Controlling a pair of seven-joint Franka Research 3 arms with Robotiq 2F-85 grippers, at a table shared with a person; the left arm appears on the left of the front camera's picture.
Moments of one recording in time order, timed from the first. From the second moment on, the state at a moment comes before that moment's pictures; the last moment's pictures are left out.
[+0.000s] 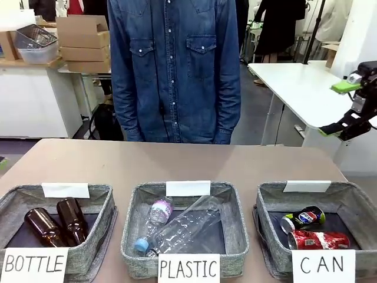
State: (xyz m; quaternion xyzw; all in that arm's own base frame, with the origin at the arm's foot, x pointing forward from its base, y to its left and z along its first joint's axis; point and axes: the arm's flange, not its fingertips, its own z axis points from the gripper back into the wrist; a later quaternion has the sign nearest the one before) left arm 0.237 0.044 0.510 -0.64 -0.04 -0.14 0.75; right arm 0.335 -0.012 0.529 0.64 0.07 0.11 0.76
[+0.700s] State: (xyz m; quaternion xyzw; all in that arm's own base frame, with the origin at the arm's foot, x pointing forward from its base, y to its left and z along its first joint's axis) left arm 0.240 0.061 0.522 -0.65 -0.05 -0.13 0.75; right arm 0.336 -0.015 0.528 0.64 0.07 0.10 0.76
